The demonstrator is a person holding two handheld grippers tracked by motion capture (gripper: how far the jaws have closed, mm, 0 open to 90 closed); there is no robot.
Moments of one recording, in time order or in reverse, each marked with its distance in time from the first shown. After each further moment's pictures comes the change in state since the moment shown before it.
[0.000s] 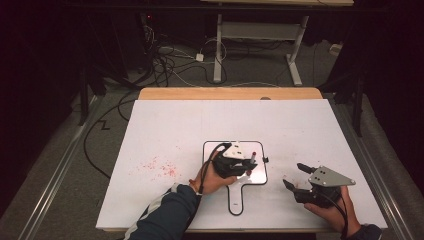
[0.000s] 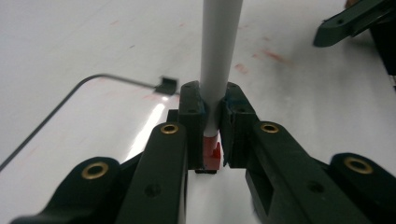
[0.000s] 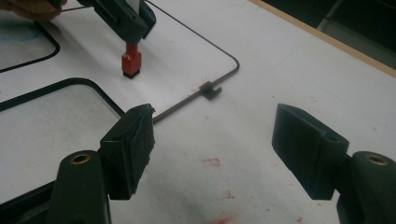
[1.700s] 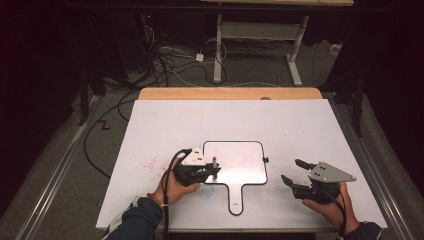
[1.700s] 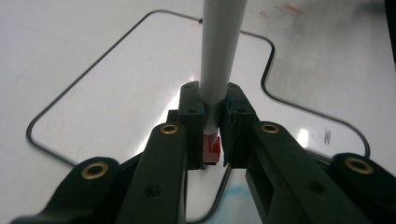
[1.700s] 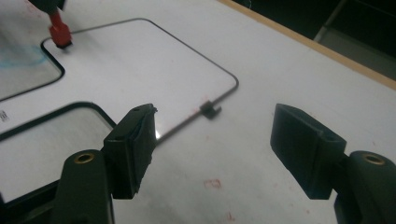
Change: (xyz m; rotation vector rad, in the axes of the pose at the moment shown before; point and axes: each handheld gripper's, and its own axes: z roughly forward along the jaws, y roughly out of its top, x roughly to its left) left arm 0.015 0.001 -0.099 -0.025 0.163 -0.005; right arm 0.000 0.017 0.001 -0.046 0.017 0.021
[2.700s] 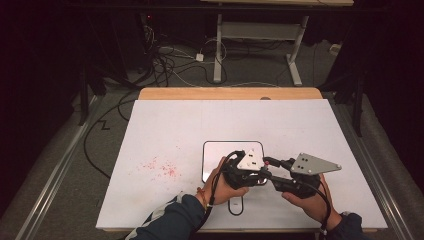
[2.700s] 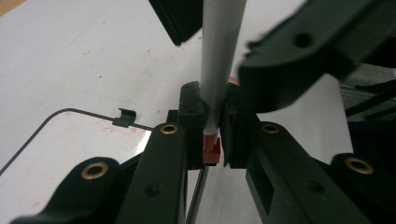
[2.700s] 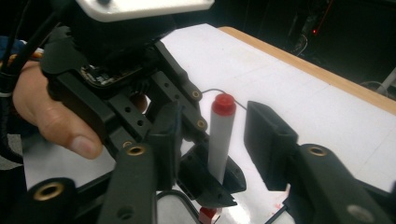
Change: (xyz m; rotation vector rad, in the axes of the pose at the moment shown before) left arm -0.078 0.004 0.082 0.017 -0.131 0.062; right arm 0.032 0.055 0.013 -0.122 0.220 0.029
